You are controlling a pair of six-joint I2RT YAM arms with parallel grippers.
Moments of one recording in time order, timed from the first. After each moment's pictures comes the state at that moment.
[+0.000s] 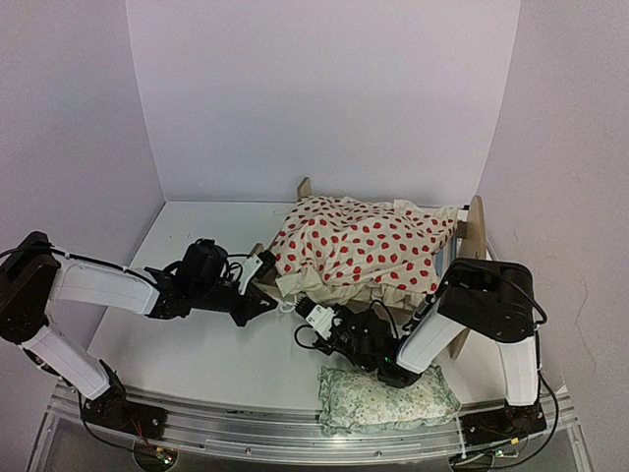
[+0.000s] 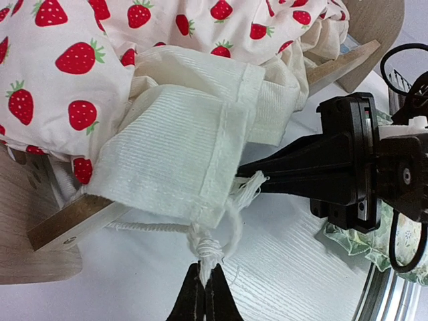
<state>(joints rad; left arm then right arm) -0.77 1.49 0.67 0.22 0.33 -0.03 1.12 2.13 0.75 1.20 0.40 -0.43</state>
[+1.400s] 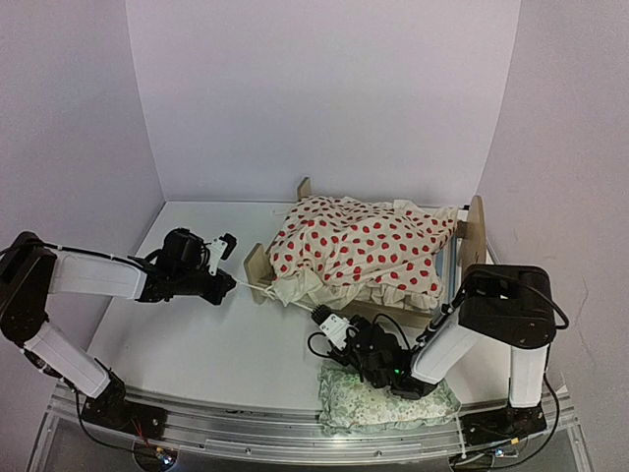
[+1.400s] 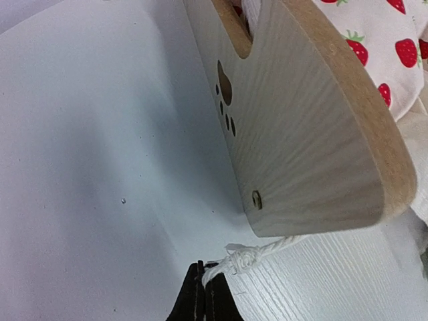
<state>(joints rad) -0.54 1.48 0.68 0.09 0.11 -0.04 1.19 2.03 0.63 1.07 0.70 -0.36</state>
